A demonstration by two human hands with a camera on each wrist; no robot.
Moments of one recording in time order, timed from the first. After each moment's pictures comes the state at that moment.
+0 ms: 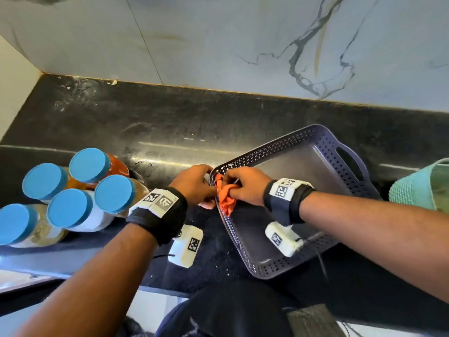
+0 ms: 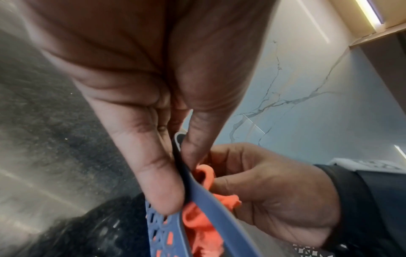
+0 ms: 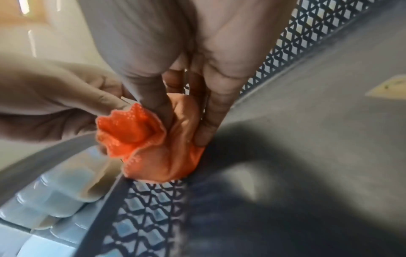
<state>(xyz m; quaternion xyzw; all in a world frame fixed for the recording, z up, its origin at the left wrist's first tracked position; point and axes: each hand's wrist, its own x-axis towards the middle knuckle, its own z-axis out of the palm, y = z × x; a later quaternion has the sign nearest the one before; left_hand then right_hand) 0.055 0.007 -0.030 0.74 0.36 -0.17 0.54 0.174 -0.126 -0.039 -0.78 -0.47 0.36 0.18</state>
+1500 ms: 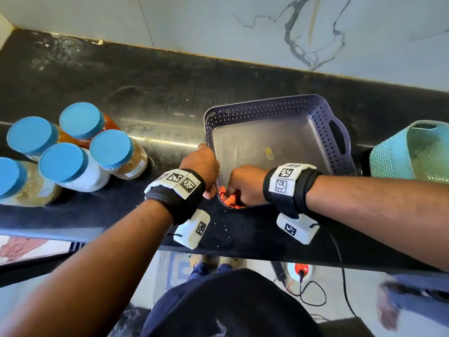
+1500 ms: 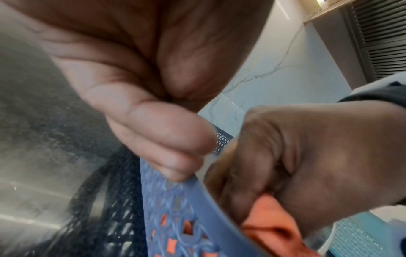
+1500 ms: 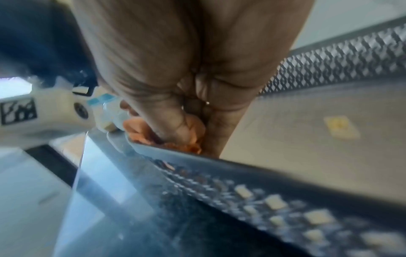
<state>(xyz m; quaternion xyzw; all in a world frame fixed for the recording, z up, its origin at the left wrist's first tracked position) 0.030 -0.046 -0.031 0.84 0.39 -0.20 0.31 0.106 -0.163 -0.021 -0.73 -0.55 0.40 -0.08</state>
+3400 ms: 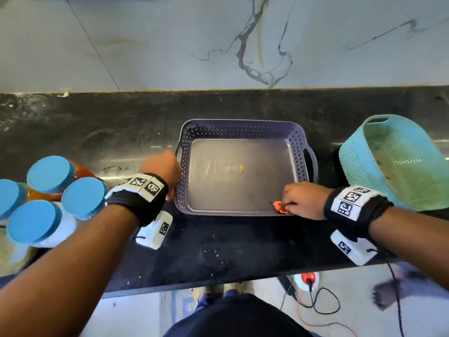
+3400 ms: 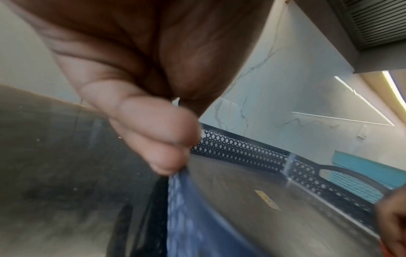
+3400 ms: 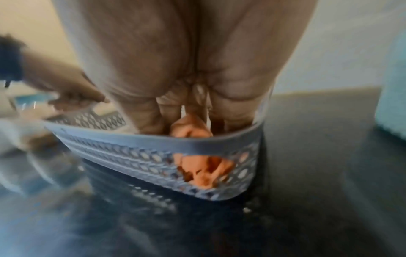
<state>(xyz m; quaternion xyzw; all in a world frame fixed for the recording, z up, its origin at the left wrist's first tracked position) 0.056 0.009 -0.014 0.92 0.30 -0.20 0.17 0.176 -0.302 -0.018 -0.83 -0.38 0.39 -0.13</state>
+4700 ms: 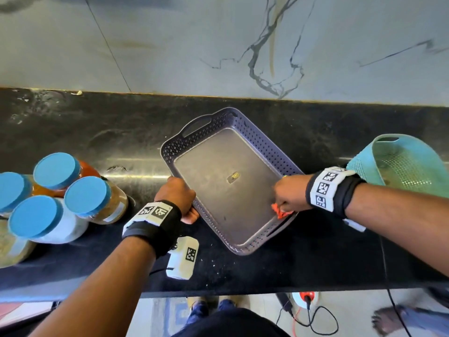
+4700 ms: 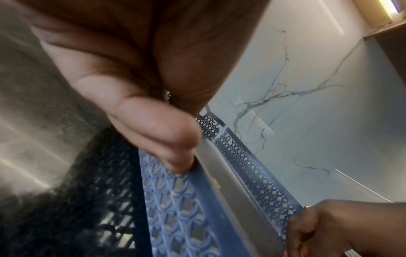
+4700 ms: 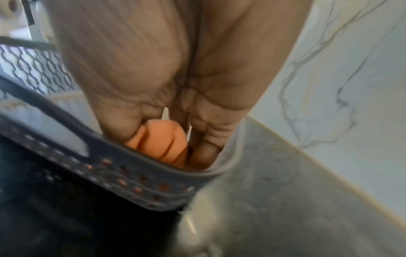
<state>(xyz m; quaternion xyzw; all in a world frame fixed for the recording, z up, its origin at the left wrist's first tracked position) 0.043 -0.023 -0.074 0.74 0.48 -0.15 0.45 0.209 -0.248 -0.009 -0.71 -0.55 0.34 -0.28</state>
